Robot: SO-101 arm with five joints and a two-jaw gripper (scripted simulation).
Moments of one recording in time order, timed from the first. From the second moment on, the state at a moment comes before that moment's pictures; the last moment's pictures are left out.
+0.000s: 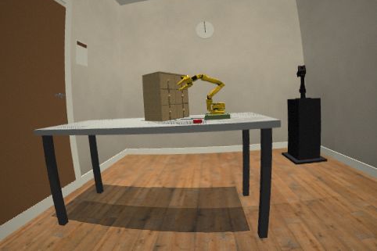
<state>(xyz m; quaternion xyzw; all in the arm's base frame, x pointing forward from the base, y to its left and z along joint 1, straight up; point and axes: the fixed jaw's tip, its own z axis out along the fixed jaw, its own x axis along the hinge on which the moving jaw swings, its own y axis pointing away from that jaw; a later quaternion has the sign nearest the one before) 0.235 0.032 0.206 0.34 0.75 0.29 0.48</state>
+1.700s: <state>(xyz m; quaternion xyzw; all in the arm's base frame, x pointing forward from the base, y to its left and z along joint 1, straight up) 0.273 0.021 0.176 0.37 0.73 0.29 0.50</state>
